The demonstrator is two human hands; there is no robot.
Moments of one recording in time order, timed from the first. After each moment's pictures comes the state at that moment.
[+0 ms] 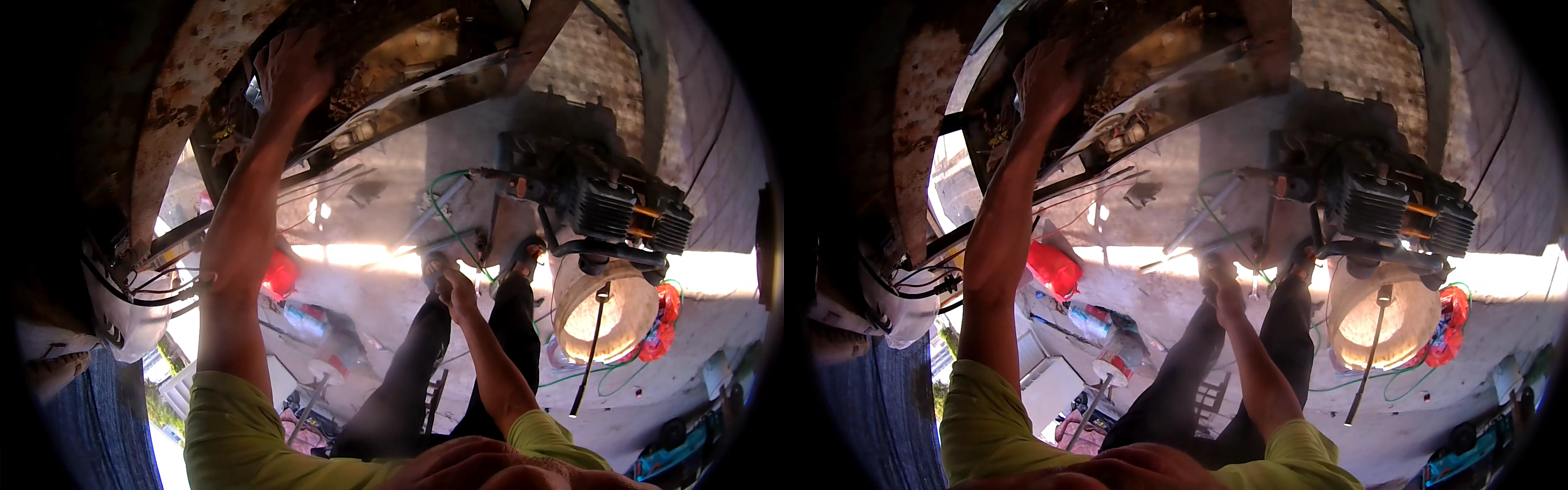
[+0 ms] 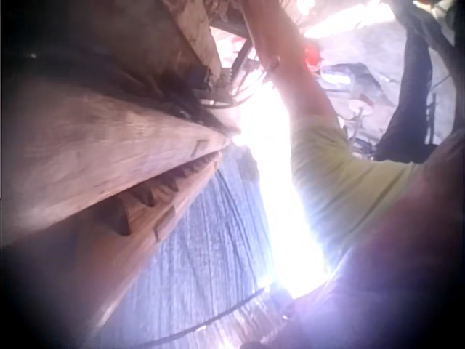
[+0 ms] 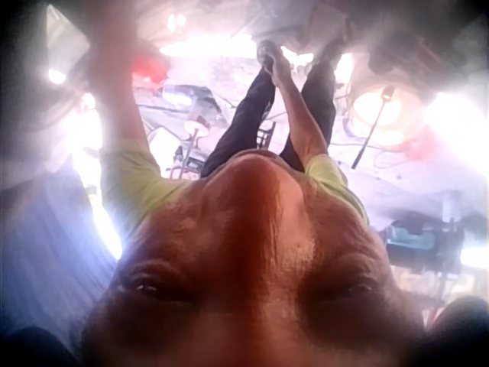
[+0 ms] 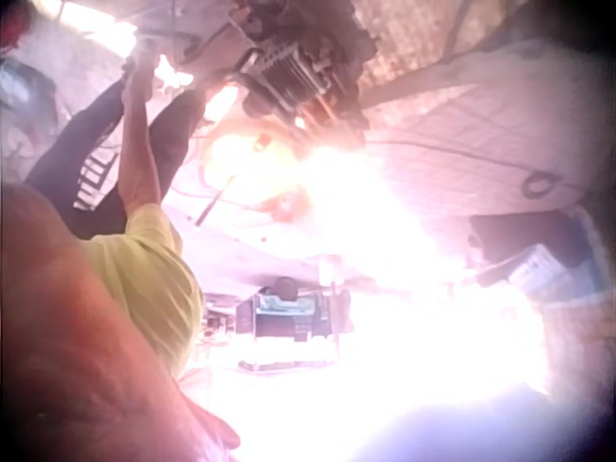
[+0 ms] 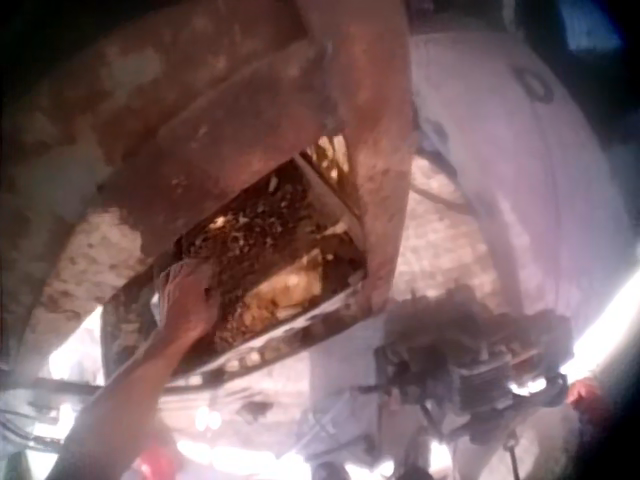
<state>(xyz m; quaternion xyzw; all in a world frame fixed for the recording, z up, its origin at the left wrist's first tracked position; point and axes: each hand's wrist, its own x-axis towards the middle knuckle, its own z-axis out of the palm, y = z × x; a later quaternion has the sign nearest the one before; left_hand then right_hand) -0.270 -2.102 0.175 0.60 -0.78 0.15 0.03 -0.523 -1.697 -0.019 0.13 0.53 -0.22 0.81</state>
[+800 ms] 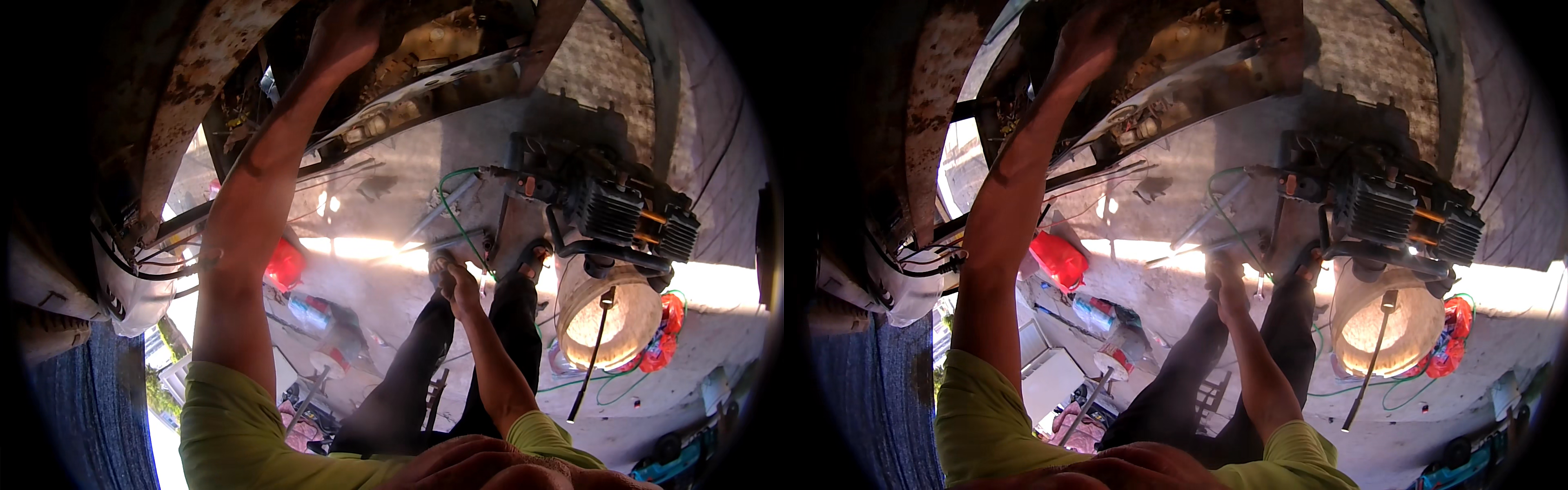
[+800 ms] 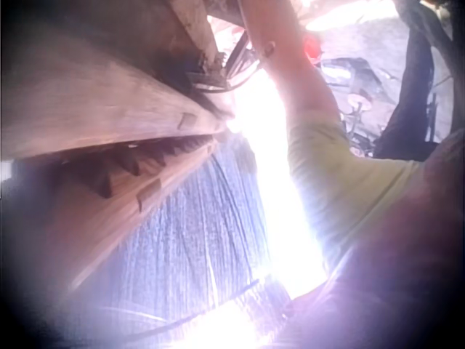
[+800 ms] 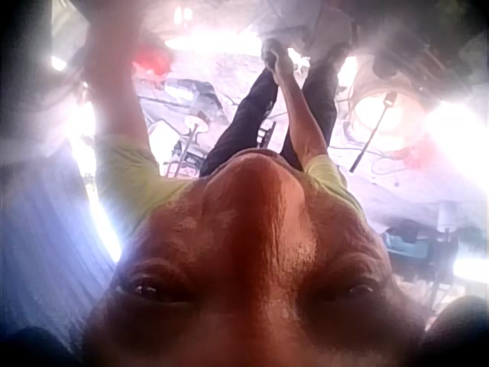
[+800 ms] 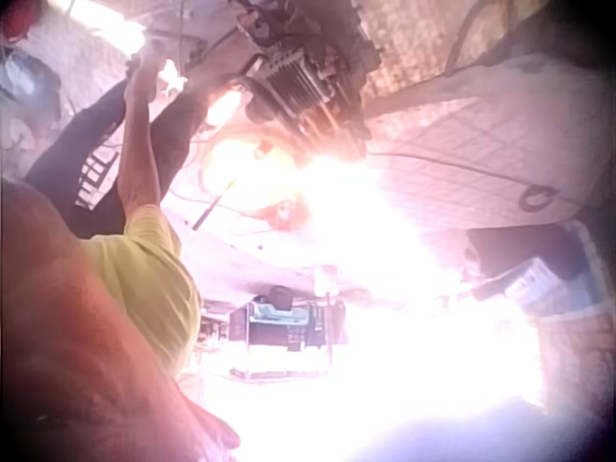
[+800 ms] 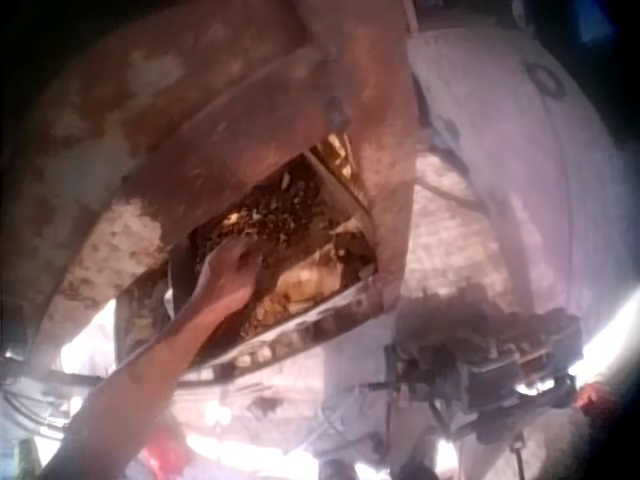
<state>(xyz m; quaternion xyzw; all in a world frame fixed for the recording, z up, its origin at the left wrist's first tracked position) -0.332 -2.135 0.191 0.65 -0.74 -0.13 0.14 -0.518 -1.698 -0.022 0.12 0.51 -0.26 0.81</state>
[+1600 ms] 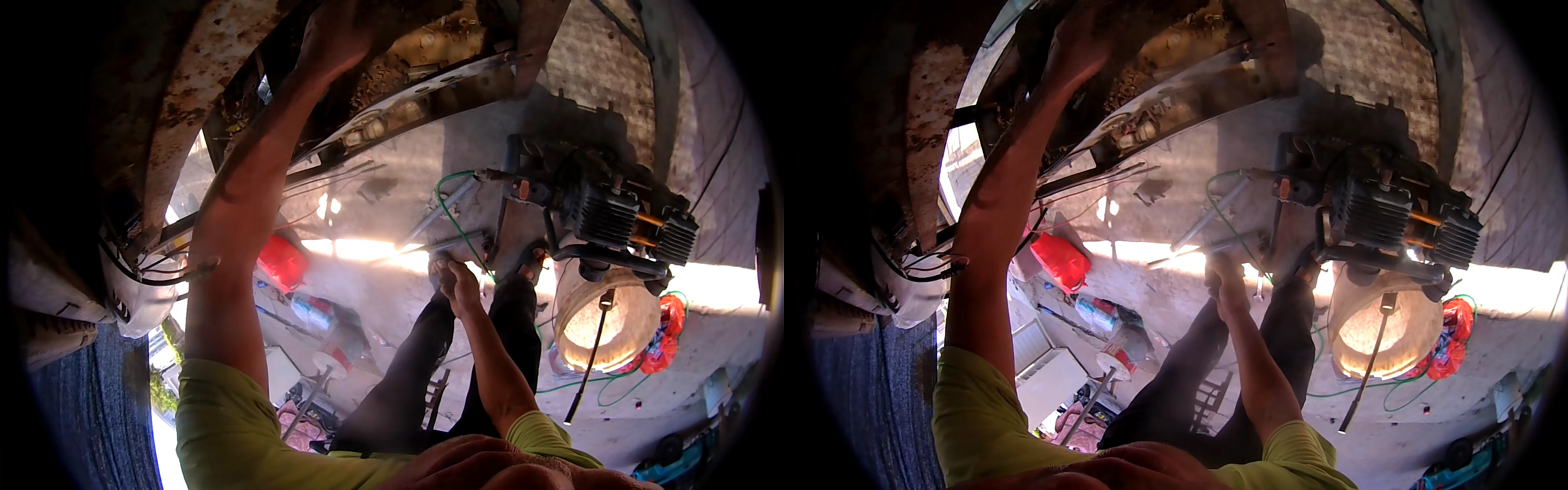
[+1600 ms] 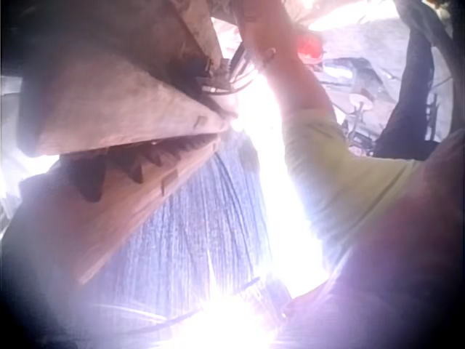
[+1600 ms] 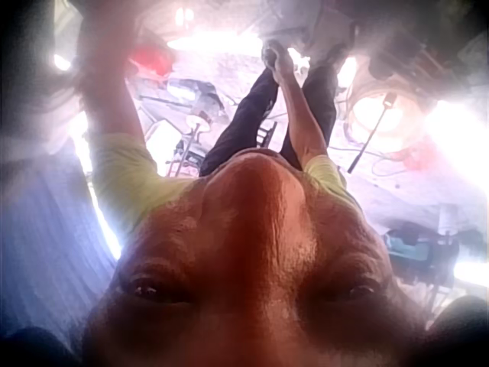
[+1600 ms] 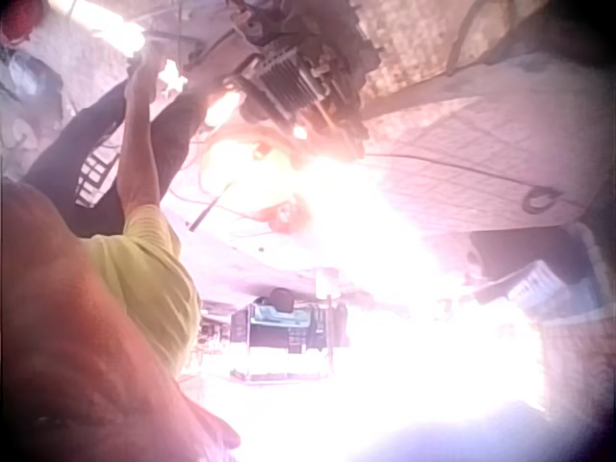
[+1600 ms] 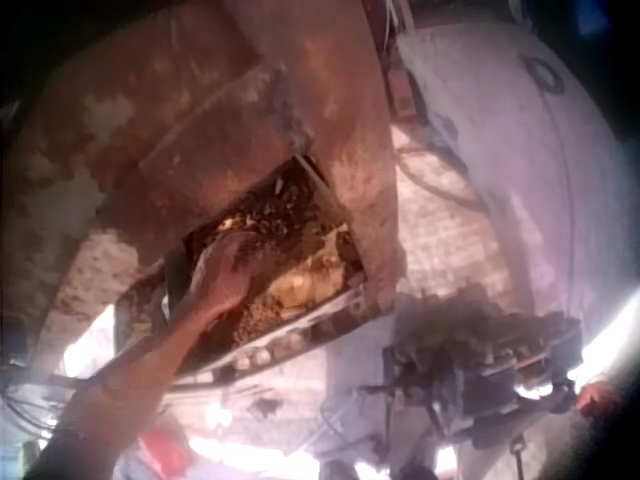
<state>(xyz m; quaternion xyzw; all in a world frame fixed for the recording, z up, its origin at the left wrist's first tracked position) -0.316 -2.149 0.180 0.56 -0.81 0.03 0.16 -0.527 -1.704 -0.038 0.09 0.43 -0.27 0.86</state>
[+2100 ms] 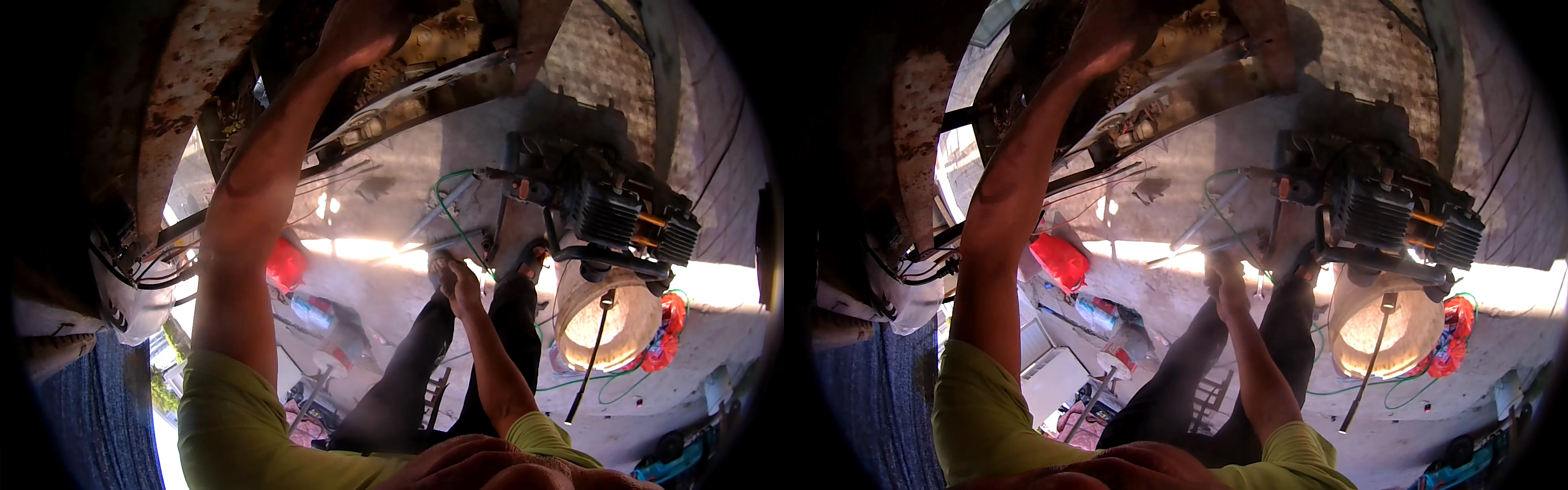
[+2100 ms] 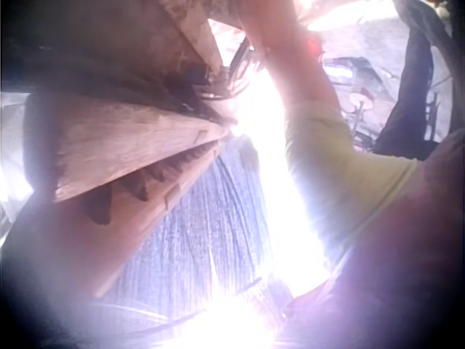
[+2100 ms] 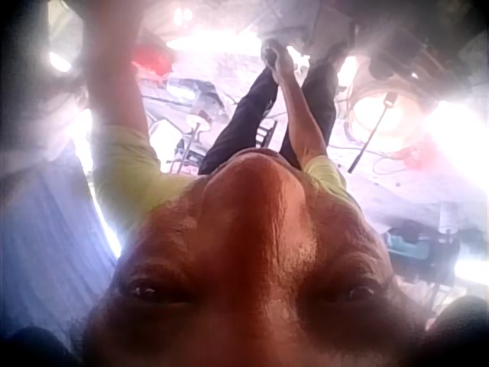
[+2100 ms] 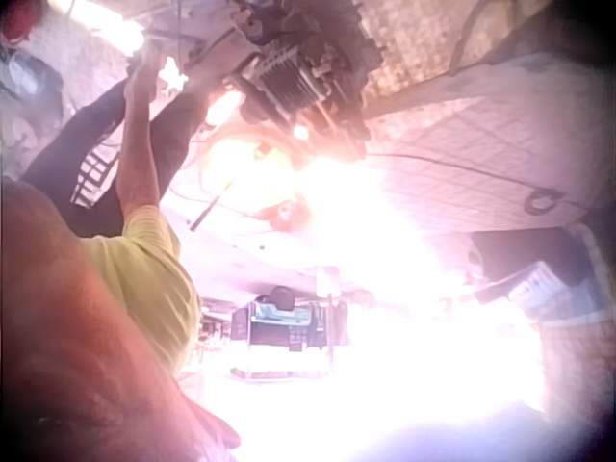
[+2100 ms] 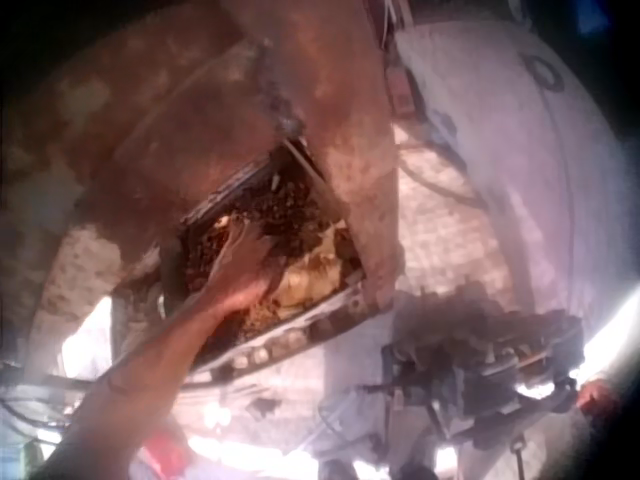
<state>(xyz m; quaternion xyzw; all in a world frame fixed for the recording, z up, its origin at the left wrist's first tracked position) -0.358 -2.171 0.182 0.50 -0.87 0.00 -0.04 -0.527 -1.708 -0.033 0.13 0.44 -0.29 0.84</state>
